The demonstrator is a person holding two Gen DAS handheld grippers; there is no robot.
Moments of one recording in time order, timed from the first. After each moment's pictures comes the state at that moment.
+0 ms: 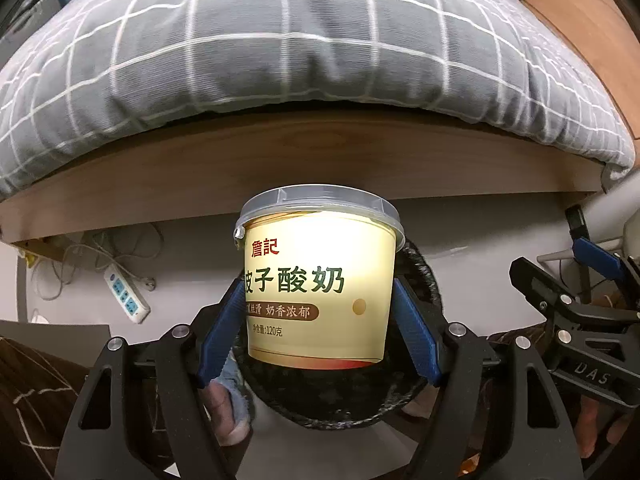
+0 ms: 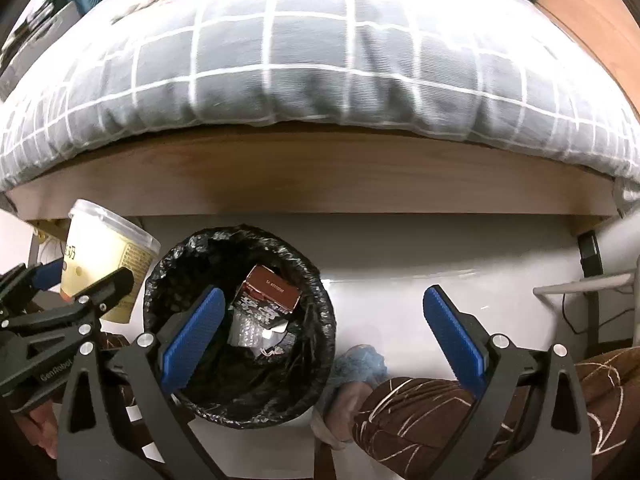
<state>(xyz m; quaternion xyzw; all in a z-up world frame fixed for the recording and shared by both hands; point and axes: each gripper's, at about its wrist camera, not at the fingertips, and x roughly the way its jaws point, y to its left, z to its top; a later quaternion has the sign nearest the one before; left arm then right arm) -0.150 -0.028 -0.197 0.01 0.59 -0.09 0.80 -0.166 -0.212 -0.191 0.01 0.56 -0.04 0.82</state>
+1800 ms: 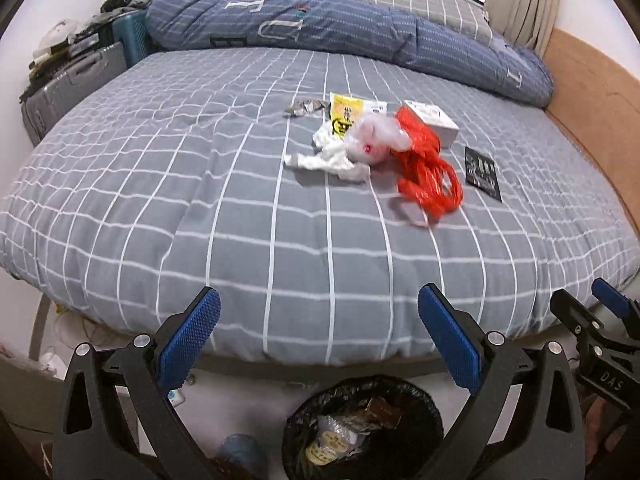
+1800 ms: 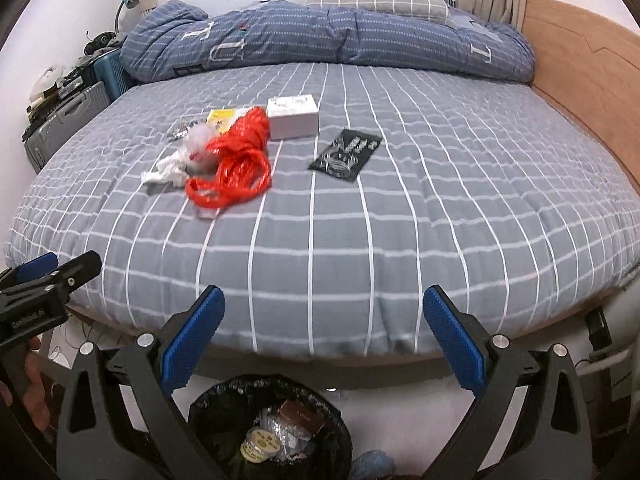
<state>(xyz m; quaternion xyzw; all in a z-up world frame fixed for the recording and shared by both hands) -0.063 0.035 -0.065 -0.03 0.44 -0.02 0.90 -0.087 -0.201 -0.066 0.01 0.40 -0.01 0.92</state>
